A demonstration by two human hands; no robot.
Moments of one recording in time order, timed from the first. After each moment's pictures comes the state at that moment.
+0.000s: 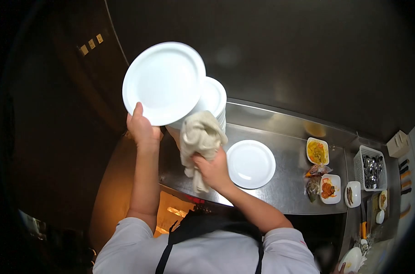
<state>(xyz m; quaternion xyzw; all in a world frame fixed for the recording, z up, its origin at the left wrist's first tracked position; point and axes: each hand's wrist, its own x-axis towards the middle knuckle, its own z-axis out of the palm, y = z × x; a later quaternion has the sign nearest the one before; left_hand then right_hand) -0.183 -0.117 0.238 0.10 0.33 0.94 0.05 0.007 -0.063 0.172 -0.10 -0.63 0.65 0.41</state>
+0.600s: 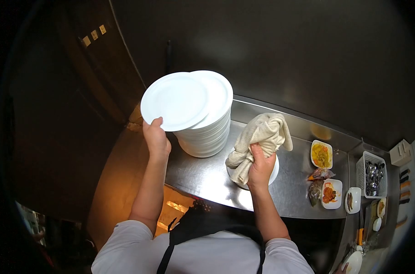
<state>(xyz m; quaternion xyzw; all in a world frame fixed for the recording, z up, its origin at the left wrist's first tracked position) -0.183 -0.109 0.168 0.11 0.45 0.88 0.05 0.055 0.004 0.151 -0.21 -0.44 0.68 0.55</state>
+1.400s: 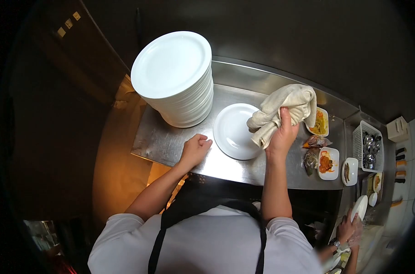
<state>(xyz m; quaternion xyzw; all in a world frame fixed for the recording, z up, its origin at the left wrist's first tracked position) -0.063 -0.104 0.010 0.33 0.79 0.42 0.32 0.107 0.068 0.135 -0.29 -0.41 0.60 0.62</state>
